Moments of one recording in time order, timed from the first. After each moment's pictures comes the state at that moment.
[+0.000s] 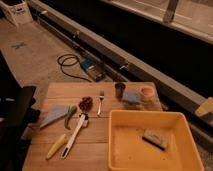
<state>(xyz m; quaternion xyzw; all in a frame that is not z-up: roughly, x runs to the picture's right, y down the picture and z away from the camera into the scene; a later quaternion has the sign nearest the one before) 0.467 0.088 0.620 -0.27 0.13 0.50 0.81</state>
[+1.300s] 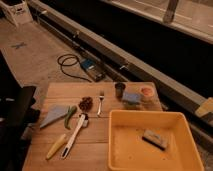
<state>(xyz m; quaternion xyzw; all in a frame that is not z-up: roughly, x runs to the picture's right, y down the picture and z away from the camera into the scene) 0.467 0.089 0.620 -0.28 0.13 0.50 0.81</state>
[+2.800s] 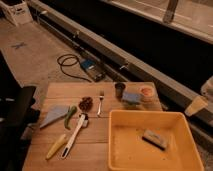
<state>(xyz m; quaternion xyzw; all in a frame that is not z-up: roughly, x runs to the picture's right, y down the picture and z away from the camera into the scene) 0.401 0.092 0.628 -0.31 0.12 0.46 0.83</state>
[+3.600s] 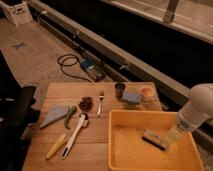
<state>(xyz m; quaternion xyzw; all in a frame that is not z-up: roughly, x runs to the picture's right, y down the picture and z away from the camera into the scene) 0.309 0.200 0.626 -0.34 0.10 0.39 0.85</state>
